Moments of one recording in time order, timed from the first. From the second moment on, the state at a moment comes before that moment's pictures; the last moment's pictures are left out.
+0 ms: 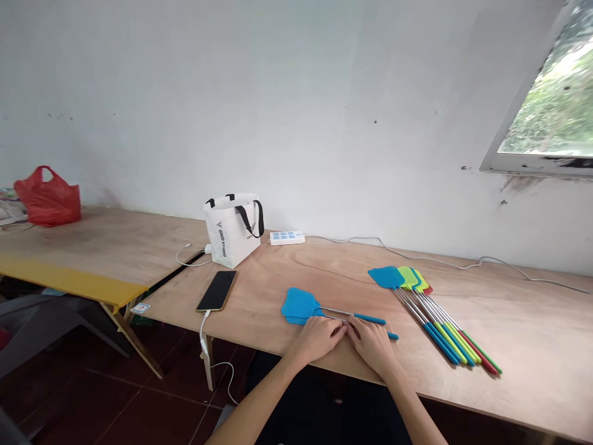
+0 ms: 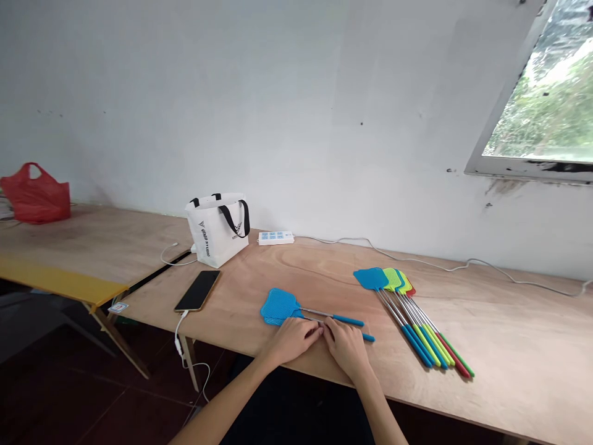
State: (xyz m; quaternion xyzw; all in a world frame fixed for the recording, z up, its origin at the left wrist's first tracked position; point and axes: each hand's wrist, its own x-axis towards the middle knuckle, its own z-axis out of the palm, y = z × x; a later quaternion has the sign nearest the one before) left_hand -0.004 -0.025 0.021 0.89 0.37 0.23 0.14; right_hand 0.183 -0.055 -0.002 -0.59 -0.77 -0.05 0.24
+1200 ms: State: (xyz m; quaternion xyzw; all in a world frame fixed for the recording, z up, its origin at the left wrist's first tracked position) left_hand -0.003 -0.026 0.022 0.89 0.38 0.22 0.13; right_hand 0.183 -0.055 -0.002 -0.59 -0.77 -0.04 0.24
